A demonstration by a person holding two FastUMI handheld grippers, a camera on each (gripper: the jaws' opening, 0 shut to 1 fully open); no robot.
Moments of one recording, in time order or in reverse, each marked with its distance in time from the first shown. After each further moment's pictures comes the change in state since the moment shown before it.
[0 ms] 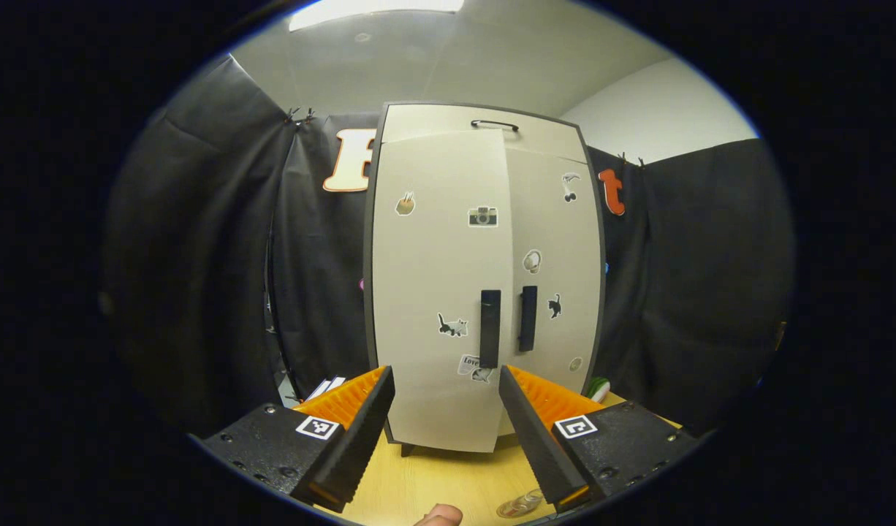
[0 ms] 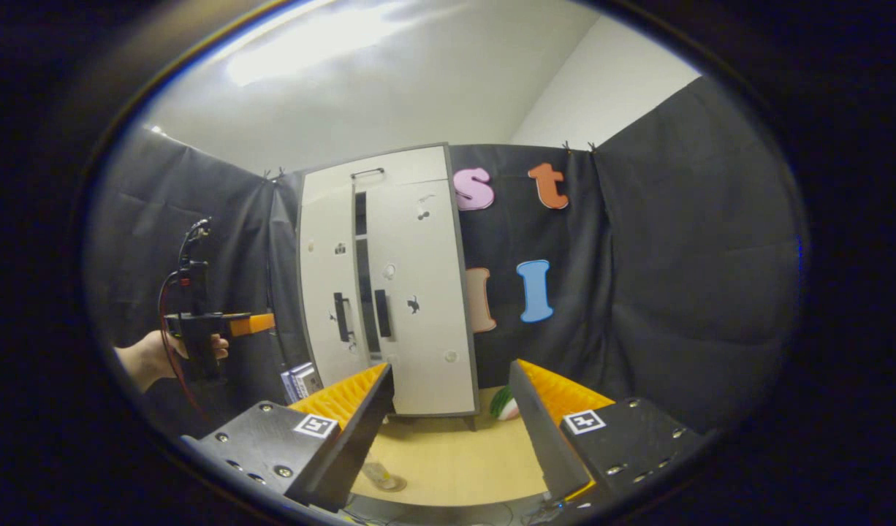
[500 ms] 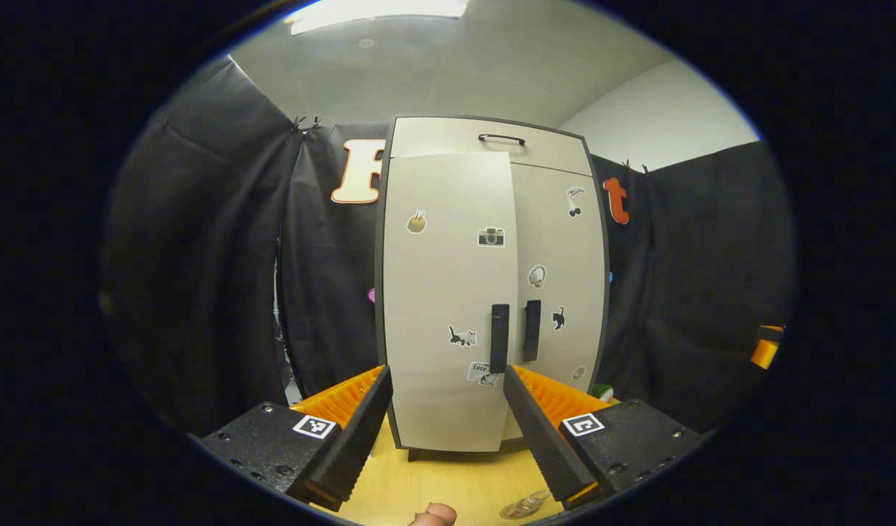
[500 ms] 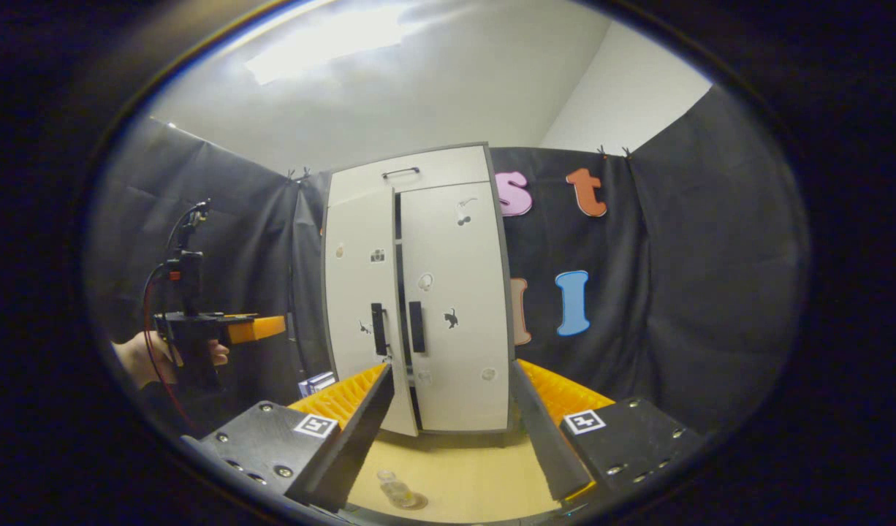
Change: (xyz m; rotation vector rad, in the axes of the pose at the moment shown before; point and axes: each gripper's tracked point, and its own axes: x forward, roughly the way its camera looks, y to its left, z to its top) left arm -0.004 0.010 0.011 -0.016 -0.018 0.001; right arm 0.062 0.061 0.005 -0.025 -0.031 0.086
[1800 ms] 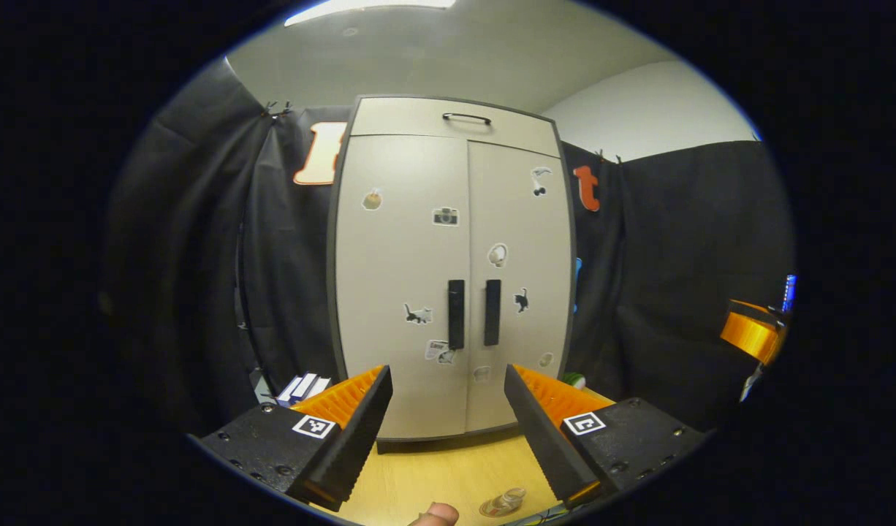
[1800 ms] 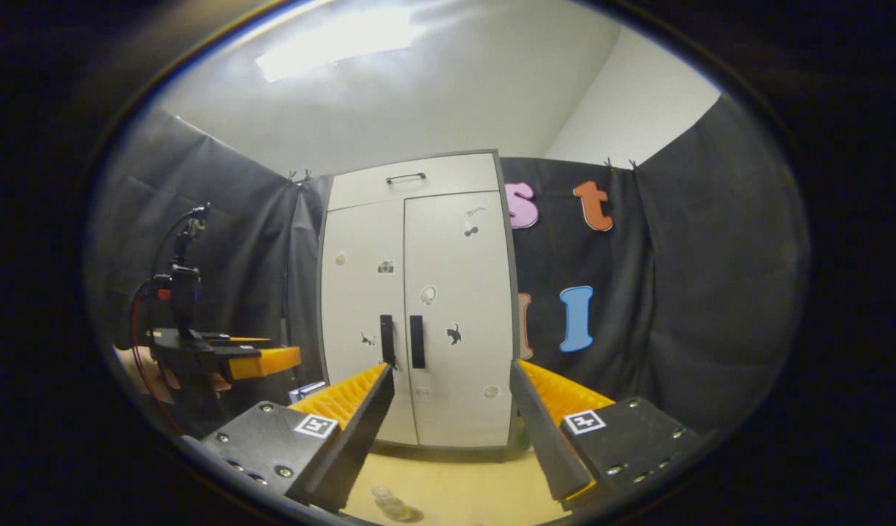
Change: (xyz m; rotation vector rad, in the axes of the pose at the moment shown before) left arm 0.015 -0.035 -0.022 -0.017 0.027 -0.065; right arm 0.039 0.012 0.003 -0.048 -0.069 -0.013
